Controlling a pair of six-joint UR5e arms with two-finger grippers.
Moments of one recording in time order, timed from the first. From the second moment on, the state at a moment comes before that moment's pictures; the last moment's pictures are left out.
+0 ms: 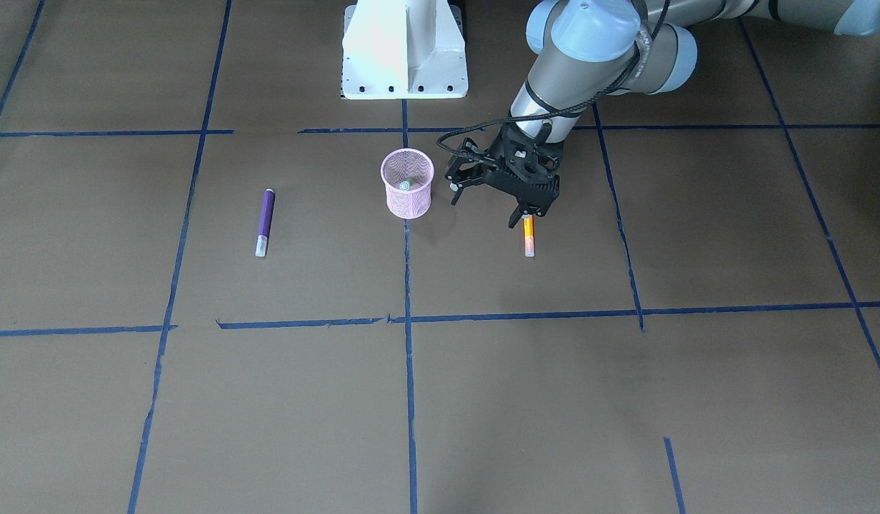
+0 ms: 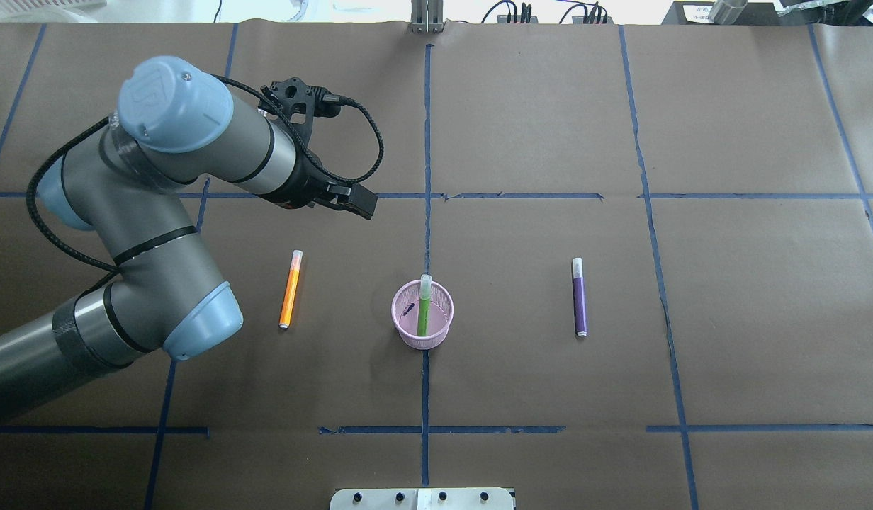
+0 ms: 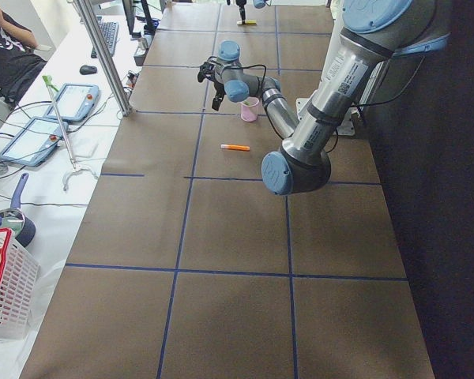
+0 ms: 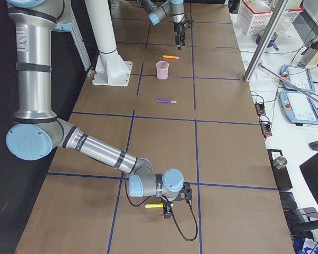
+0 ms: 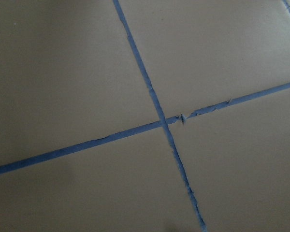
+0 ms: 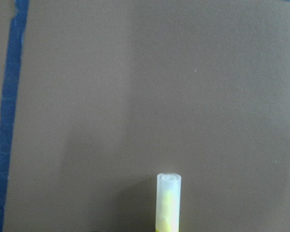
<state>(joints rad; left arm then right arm) -0.69 -2.16 -1.76 -1.82 -2.02 -0.92 1.41 -1.62 1.16 -1.07 2.29 -0.01</state>
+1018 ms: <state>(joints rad) -0.76 -2.15 -1.77 -1.70 -2.13 -0.85 1.41 -1.62 1.16 -1.07 2.29 0.01</state>
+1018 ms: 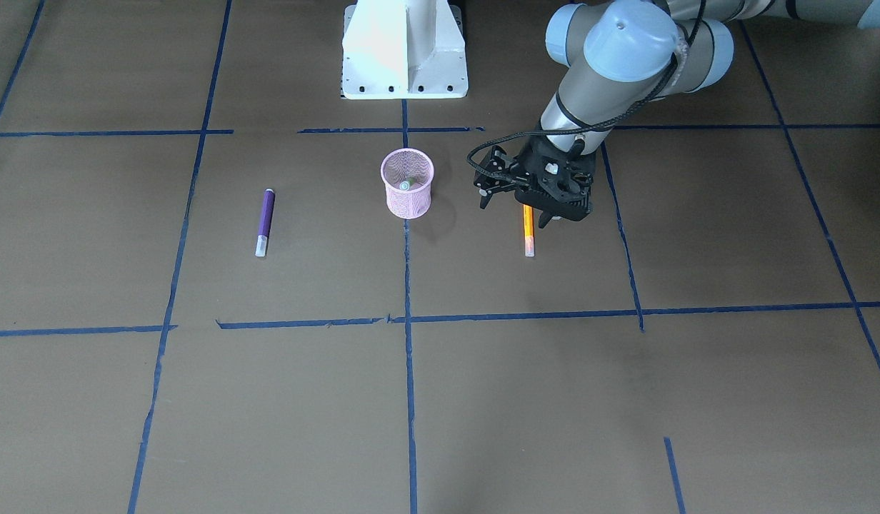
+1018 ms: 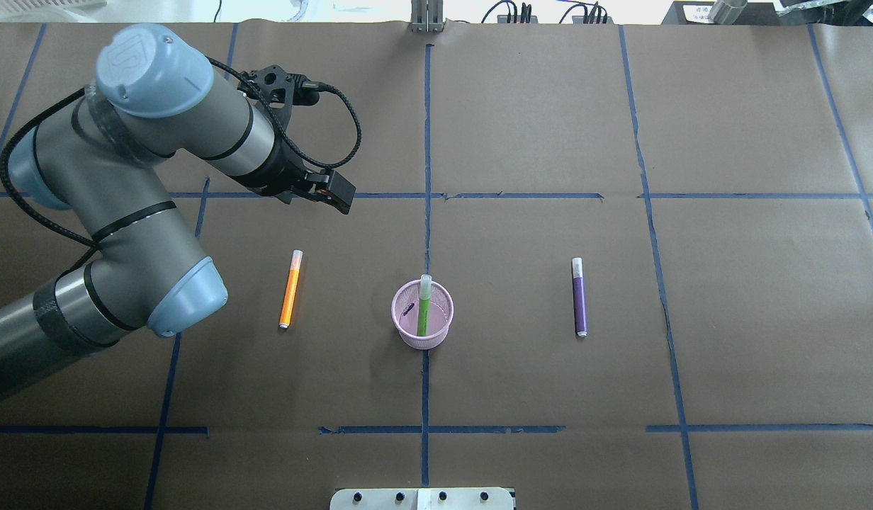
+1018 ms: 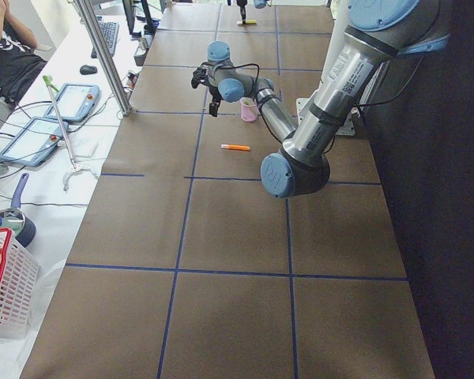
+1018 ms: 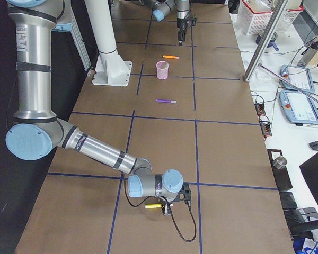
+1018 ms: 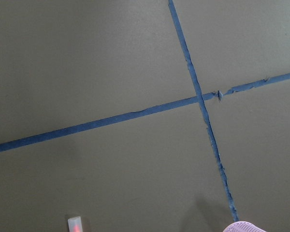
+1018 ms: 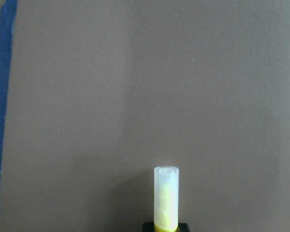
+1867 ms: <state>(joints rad) -0.69 -2.12 -1.72 -1.53 -2.12 -0.75 1.35 -1.59 1.55 -1.06 2.29 0.26</state>
